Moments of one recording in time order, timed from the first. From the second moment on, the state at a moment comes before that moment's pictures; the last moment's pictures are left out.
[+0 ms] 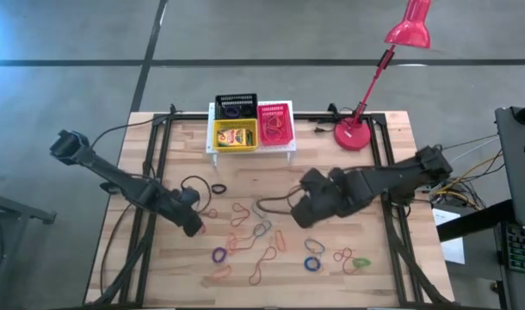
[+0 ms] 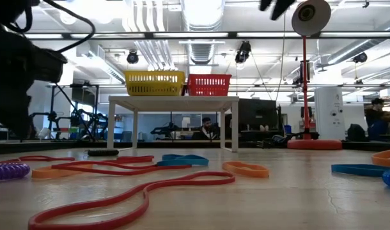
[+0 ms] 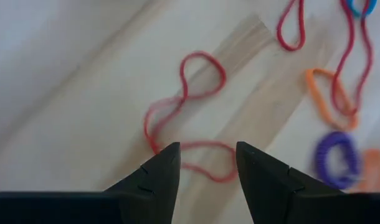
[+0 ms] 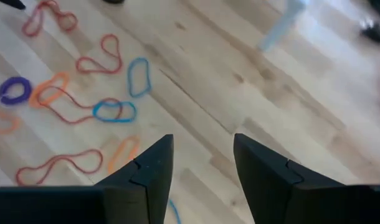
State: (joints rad) left arm -0.49 1.00 0.43 -0.58 -0.19 -1.19; right arm 0.36 1.68 1.74 -1.38 0.45 1.17
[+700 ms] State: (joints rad) left arm -0.49 1.32 0.44 -0.38 -0.32 -0.81; right arm 0.40 1.41 1.47 -1.37 0.55 1.20
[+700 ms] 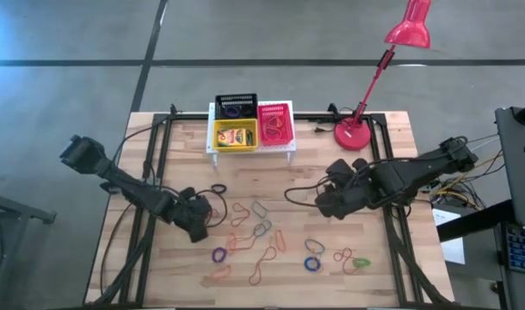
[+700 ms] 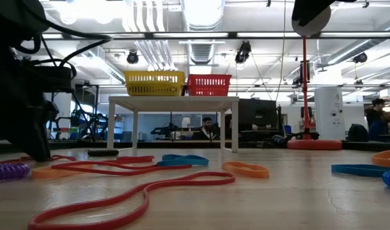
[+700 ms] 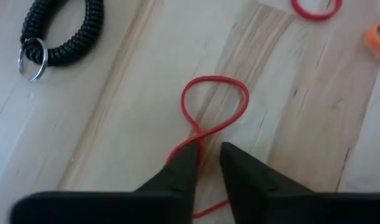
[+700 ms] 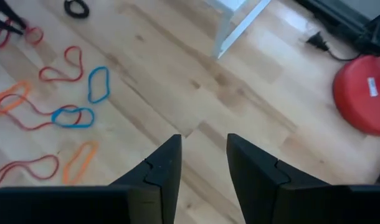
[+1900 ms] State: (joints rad) left arm -0.02 1.48 1.27 -0.36 -0.16 -0.54; right arm 0.40 1.06 0.98 -1.07 0.61 1.06
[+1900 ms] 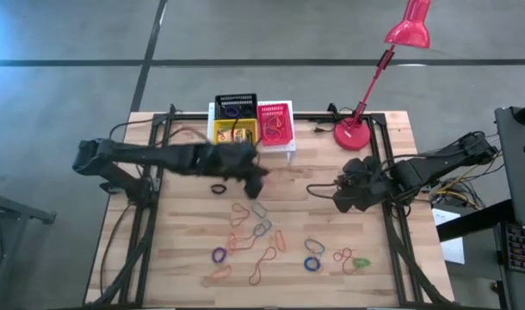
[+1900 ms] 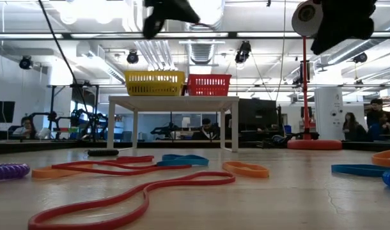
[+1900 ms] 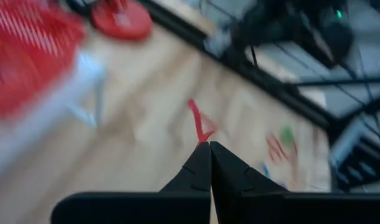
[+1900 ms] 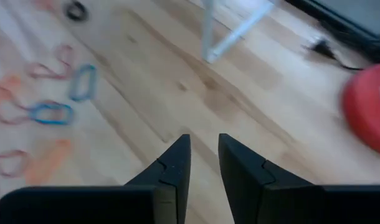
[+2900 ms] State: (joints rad) left arm 0.36 1.80 1.56 -0.48 -0.23 -0.33; right arm 0.40 1.05 0.93 -0.64 0.60 0.91
